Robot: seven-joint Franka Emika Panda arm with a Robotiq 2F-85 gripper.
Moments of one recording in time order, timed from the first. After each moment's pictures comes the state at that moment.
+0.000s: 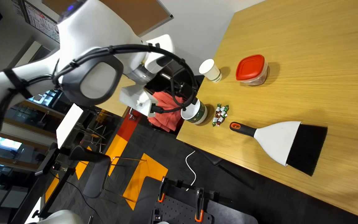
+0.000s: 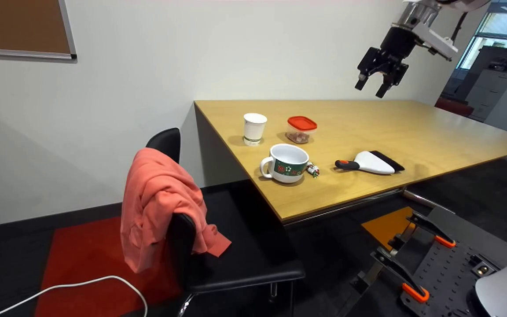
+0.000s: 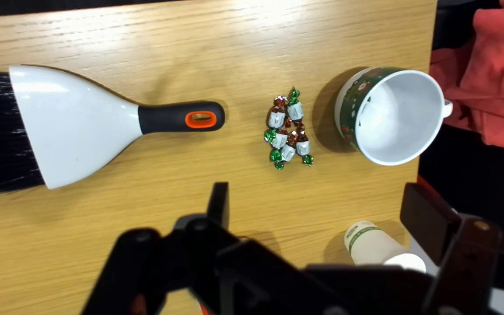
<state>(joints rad) -0.11 -0.16 -0.30 -2.36 0.19 2.25 -0.19</state>
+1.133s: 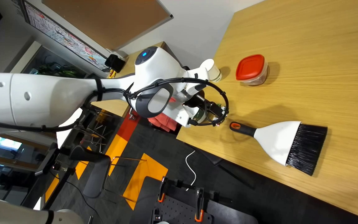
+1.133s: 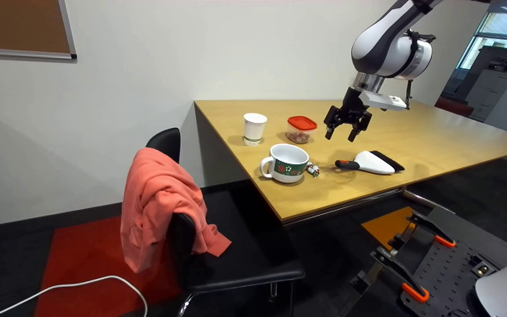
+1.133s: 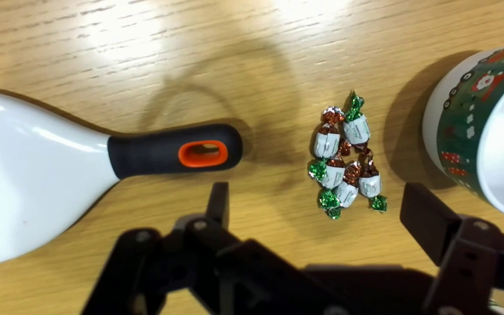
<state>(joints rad) -0.13 0.22 -0.19 -2.36 0.22 2.60 -0.09</state>
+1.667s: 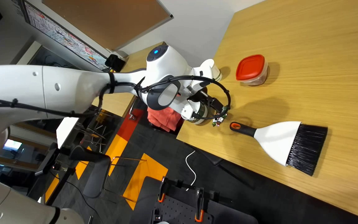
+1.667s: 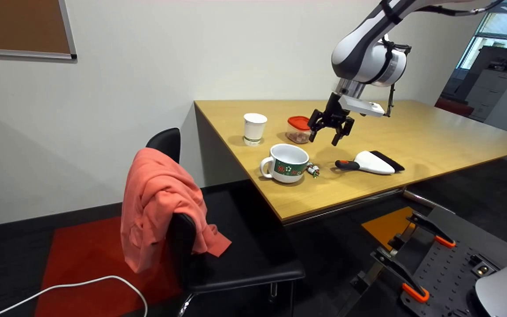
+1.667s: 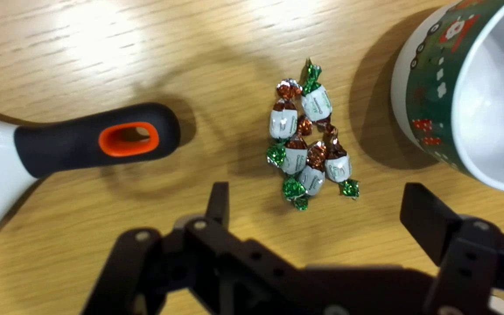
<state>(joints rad) -0.16 0.36 -0.11 -2.23 0.31 2.61 -0.06</state>
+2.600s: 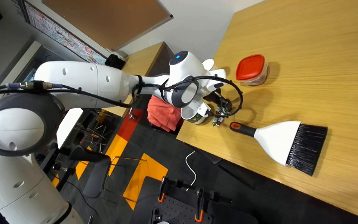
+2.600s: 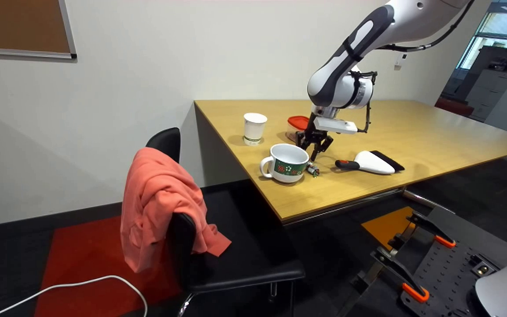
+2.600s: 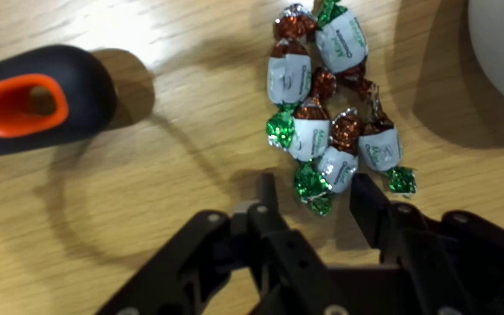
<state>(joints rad) -0.14 0.64 -0.10 -2.02 0.24 2.66 0.09</state>
